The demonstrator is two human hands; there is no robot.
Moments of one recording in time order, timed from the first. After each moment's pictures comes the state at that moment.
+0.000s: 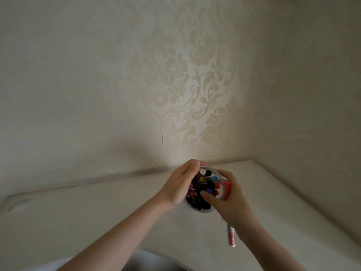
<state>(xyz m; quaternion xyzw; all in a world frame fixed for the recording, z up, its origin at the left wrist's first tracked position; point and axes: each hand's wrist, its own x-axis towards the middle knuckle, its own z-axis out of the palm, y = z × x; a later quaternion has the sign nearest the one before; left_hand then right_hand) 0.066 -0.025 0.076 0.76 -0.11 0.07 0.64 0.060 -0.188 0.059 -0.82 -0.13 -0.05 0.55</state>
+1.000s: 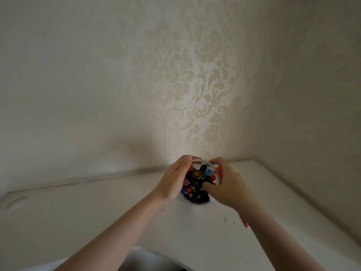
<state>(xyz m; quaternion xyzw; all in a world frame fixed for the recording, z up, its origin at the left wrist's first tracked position) 0.066 -0.009 0.076 0.73 -0.06 0.06 0.68 0.085 -0.167 0.092 -0.90 -0.17 -0.05 0.40</state>
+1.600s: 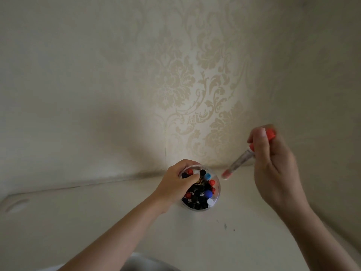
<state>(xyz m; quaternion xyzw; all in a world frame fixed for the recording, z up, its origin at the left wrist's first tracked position) 0.070 -0.010 0.083 0.76 -0.03 0.08 0.64 0.048 -0.199 0.166 -0.77 -0.21 -0.31 0.51</state>
